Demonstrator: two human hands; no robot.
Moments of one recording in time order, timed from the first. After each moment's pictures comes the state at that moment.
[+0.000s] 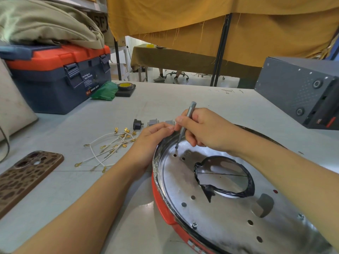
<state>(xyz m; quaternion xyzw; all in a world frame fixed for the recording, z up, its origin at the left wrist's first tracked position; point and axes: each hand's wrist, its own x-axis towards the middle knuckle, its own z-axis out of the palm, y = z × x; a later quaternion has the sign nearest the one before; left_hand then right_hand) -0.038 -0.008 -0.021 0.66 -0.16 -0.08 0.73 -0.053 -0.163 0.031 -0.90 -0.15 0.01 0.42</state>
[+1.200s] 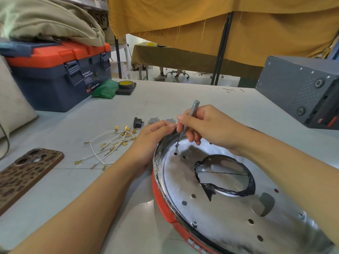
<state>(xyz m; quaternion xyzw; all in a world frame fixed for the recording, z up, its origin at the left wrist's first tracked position) -0.038 -0.008 -0.020 0.67 -0.16 -0.08 0.72 -0.057 -0.166 0.033 -0.86 -0.16 0.03 0.49</state>
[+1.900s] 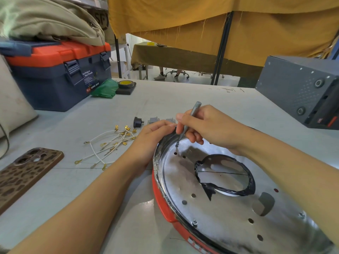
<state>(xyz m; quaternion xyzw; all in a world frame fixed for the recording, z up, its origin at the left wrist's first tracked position) -0.038 -0.008 -0.020 0.67 -0.15 -0.08 0.72 -0.059 -0.165 0.035 -0.86 -0.16 0.04 0.47</state>
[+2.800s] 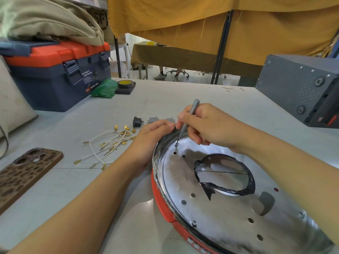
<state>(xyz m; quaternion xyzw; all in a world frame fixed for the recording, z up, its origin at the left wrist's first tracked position) -0.040 -0.008 -0.018 0.67 -0.17 -0.08 0.72 -0.058 -0.165 0.037 -0.88 -0.15 0.03 0.45</state>
